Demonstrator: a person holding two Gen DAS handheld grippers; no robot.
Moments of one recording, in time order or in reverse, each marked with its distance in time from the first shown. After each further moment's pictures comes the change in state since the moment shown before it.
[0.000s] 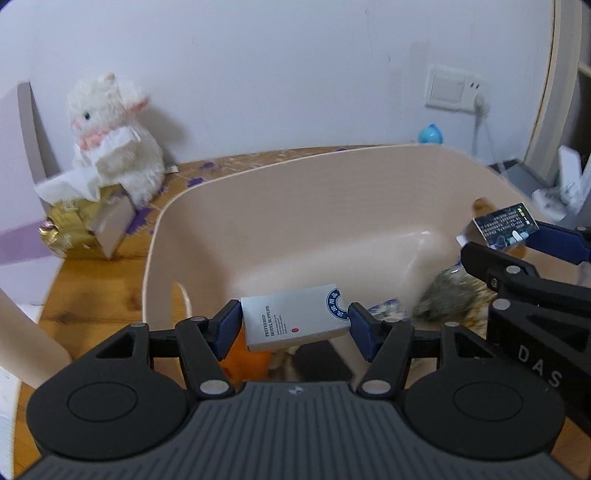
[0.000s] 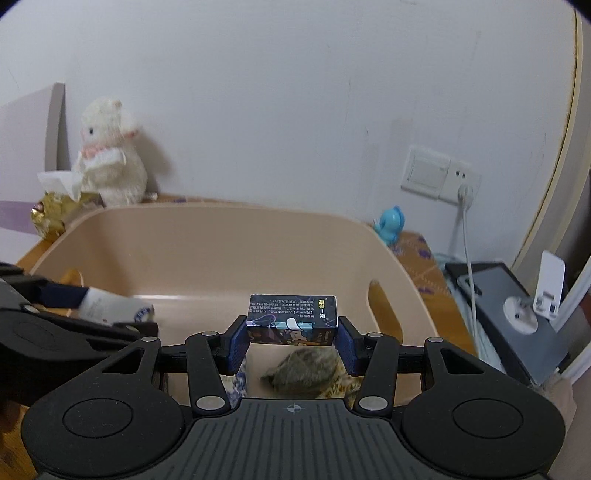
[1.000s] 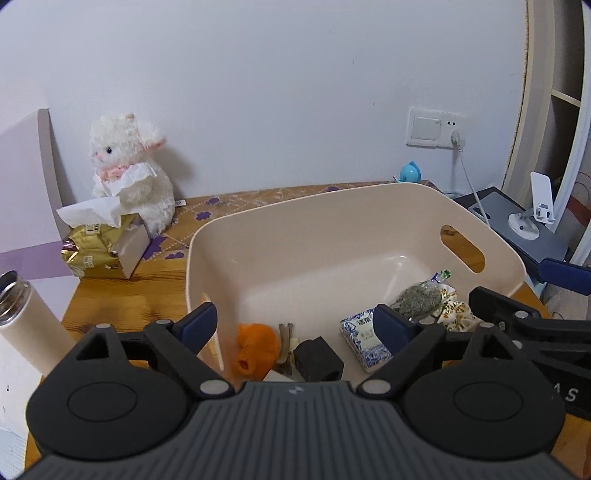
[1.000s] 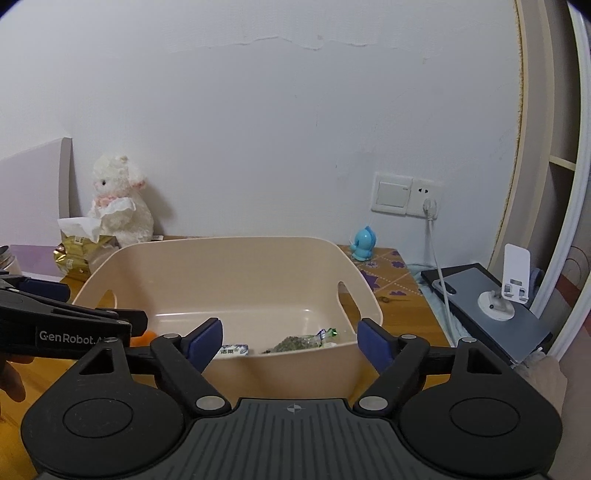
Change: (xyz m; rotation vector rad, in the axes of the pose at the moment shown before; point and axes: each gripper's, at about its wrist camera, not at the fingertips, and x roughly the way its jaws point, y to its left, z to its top) left arm -0.070 0.007 -0.014 -0.007 -0.123 -0.036; right arm -0.090 -0.025 -0.036 0.091 -0.153 0.009
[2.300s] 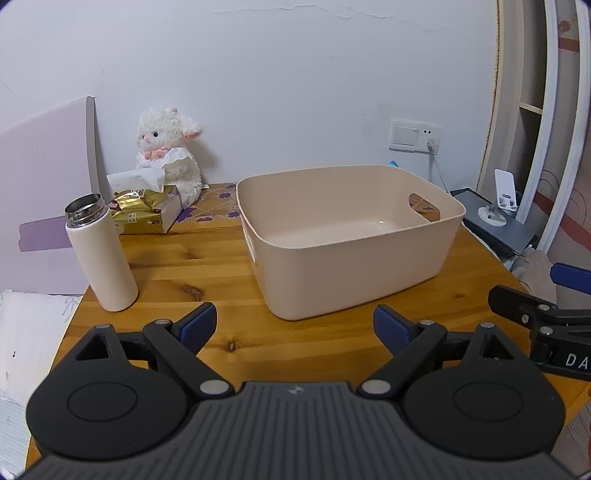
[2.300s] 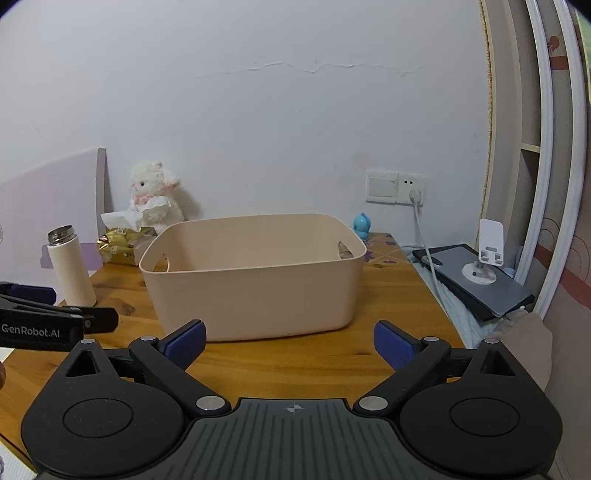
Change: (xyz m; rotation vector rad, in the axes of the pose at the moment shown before) left arm -0.122 0.026 -0.099 -0.029 -0.074 -0.034; right arm -0.121 0.007 -0.067 0.038 -0.033 0.031
